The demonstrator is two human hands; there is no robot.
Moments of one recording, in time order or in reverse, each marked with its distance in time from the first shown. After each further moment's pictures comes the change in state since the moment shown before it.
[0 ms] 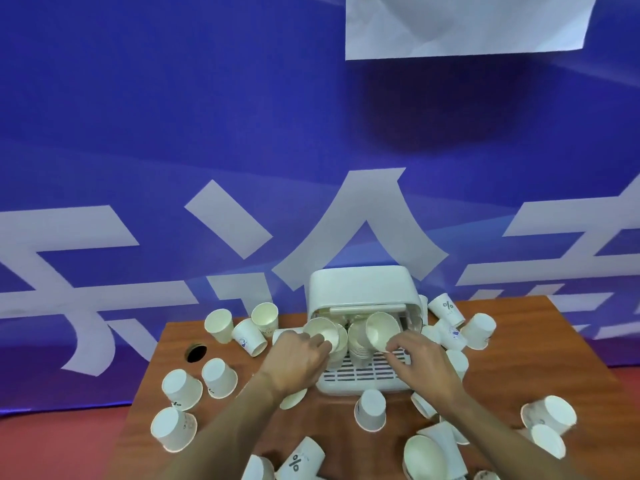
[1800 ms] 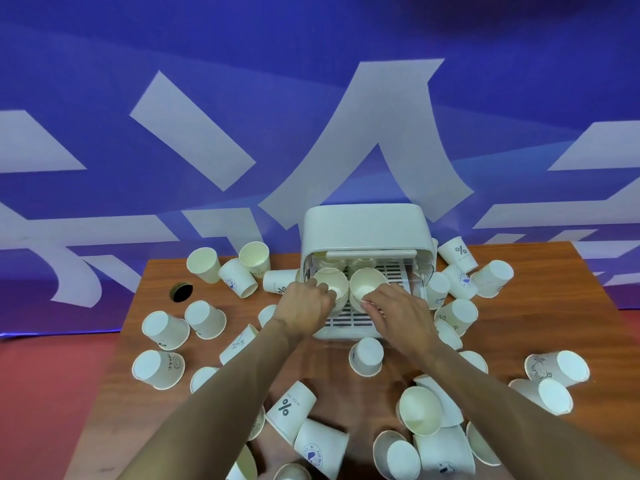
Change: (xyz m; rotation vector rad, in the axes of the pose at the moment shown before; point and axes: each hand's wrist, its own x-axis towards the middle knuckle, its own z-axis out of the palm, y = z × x) left_hand 0.036 0.015 0.071 -0.025 -0.300 -0.158; right_hand 0.021 0.010 0.061 -0.284 -0.092 -0.158
